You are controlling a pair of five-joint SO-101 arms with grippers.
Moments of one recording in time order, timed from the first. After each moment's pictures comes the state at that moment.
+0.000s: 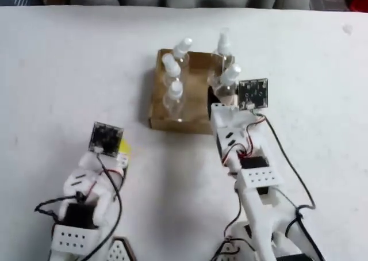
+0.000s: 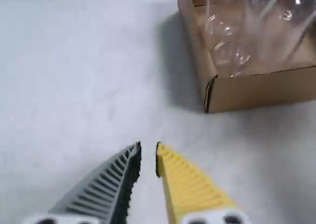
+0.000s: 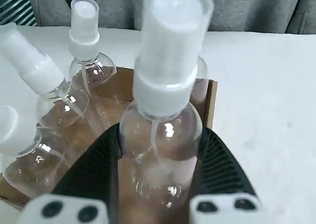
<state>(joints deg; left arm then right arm) 1.5 -96.0 97.6 44.4 -4.9 -11.7 -34.0 70.2 -8.9 -1.2</state>
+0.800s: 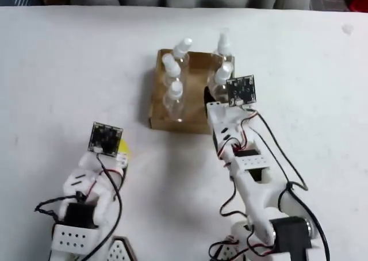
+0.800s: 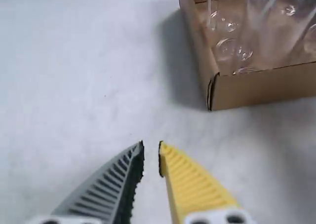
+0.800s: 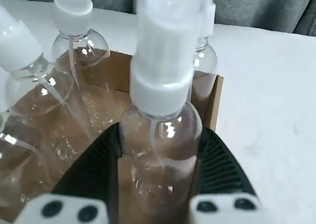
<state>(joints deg) 1.3 -96.0 97.6 44.4 -4.9 -11.8 -15.9 66.8 -22.7 4.2</state>
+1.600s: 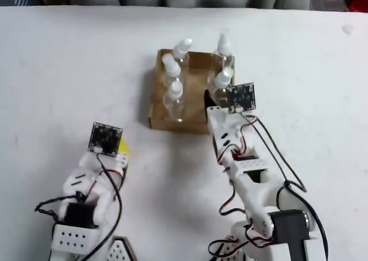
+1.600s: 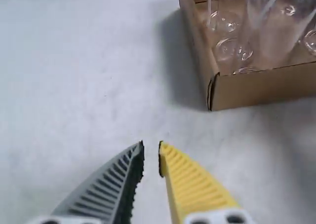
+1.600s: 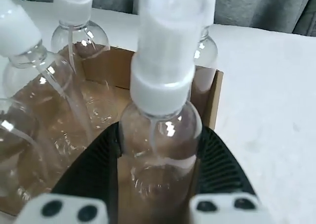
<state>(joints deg) 1.3 -96.0 97.6 44.4 -4.9 -11.8 -12.8 70.2 -31.1 4.2</state>
